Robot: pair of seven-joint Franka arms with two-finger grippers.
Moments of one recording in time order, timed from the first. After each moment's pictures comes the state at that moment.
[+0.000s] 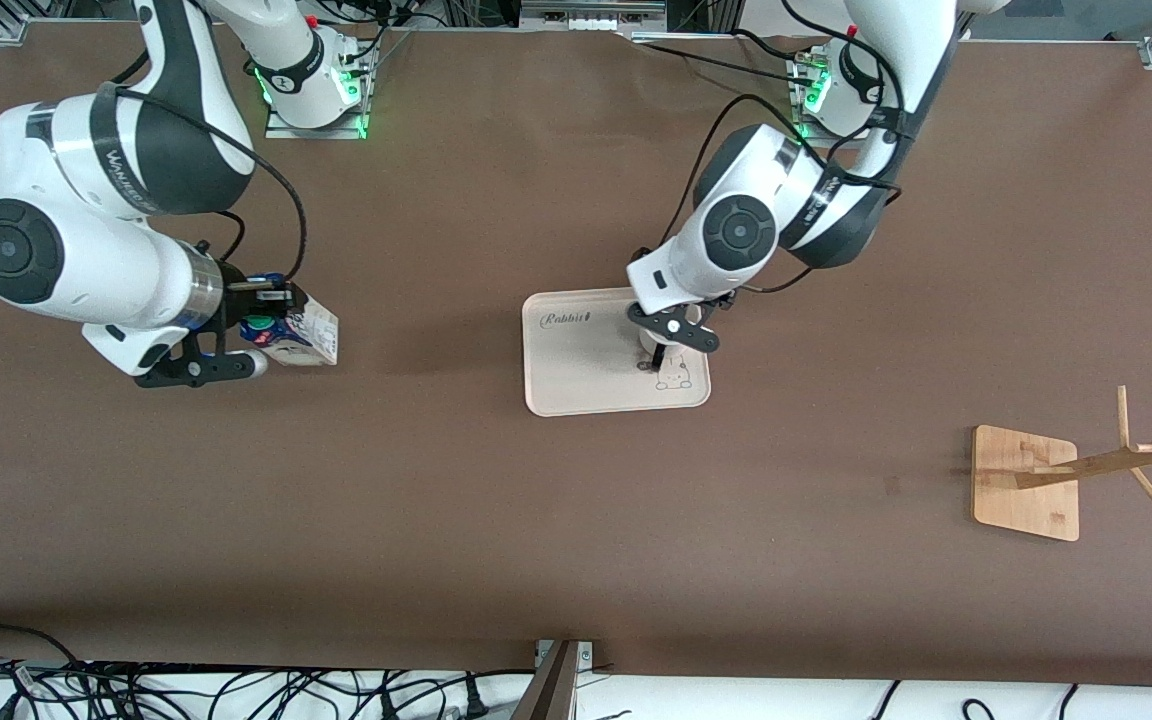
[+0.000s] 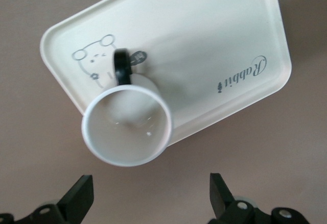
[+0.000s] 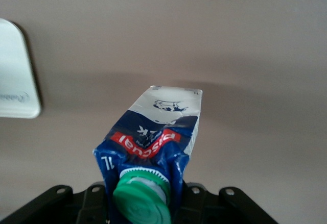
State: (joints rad) left arm -0.55 0.44 -0.08 -1.73 -0.19 1.98 -0.16; right arm 0.49 0.32 -0.34 -1.52 0.15 1.55 0.01
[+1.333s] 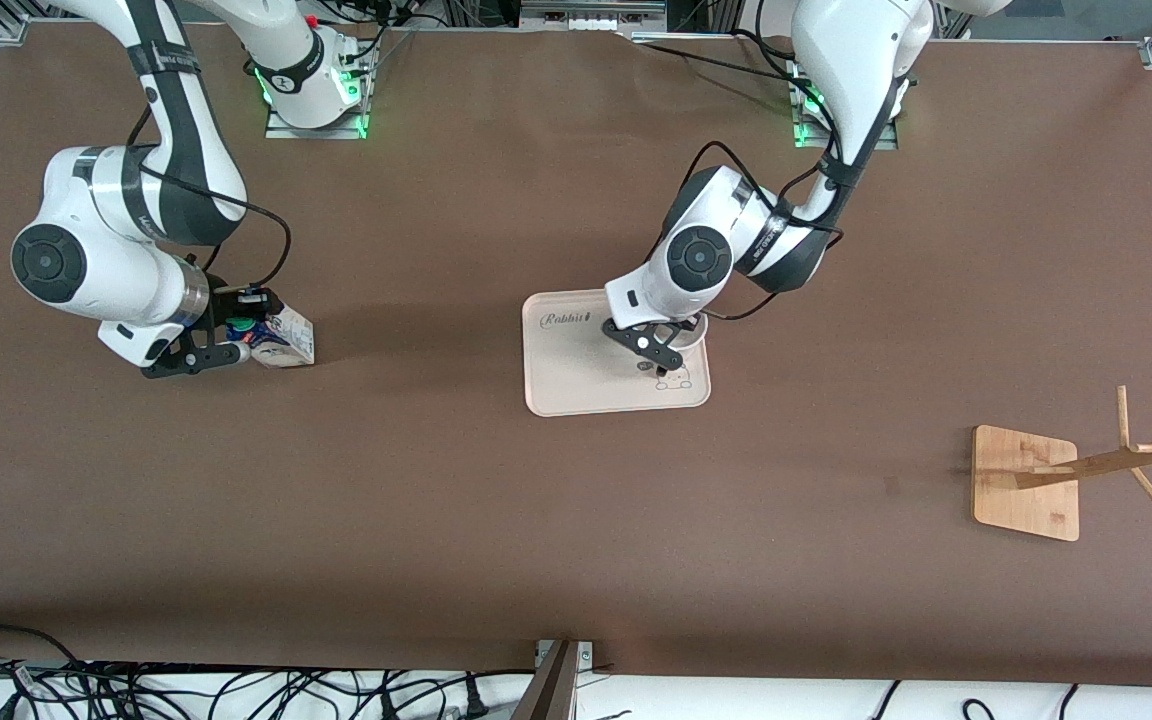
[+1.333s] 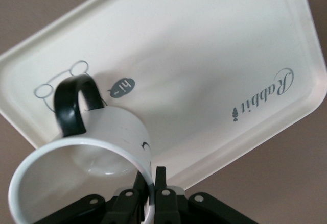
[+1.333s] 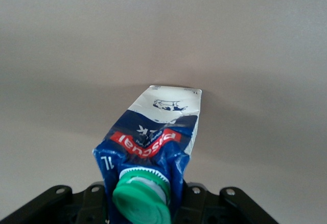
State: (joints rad) left arm -0.58 0.54 -0.06 -1.77 -0.19 2.17 -0.07; right arm 0.41 0.25 -0.34 -1.99 0.11 2.00 -0.18
